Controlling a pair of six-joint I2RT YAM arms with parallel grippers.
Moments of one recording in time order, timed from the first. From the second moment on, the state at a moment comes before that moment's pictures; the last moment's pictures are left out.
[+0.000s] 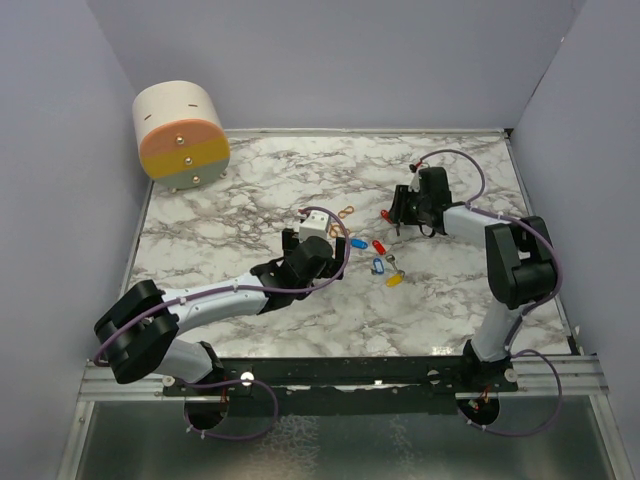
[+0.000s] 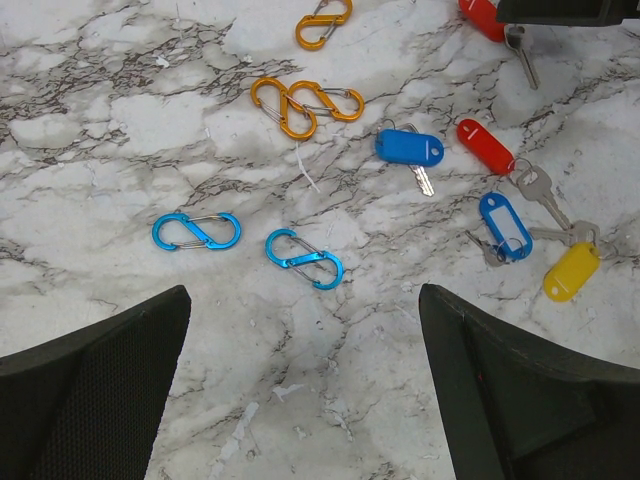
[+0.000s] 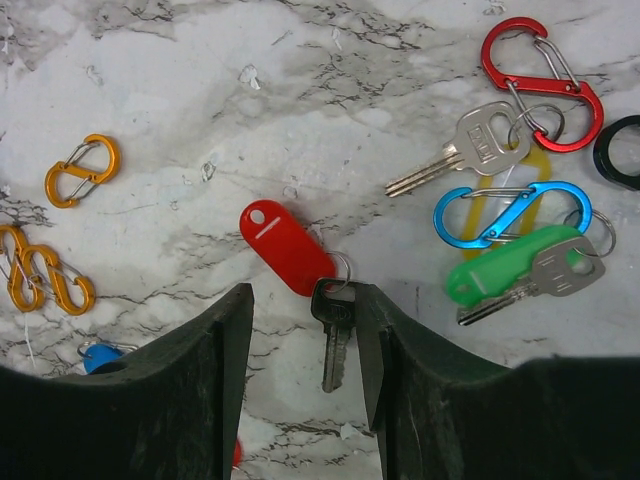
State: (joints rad) left arm -0.96 1.37 0.73 0.04 -0.53 -0.50; right arm 0.23 1.81 1.03 0.03 -0.15 0.25
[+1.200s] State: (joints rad) left arm -0.95 1.37 0.72 0.04 -0.53 -0.49; right arm 0.23 1.90 1.09 0.03 -0.16 0.27
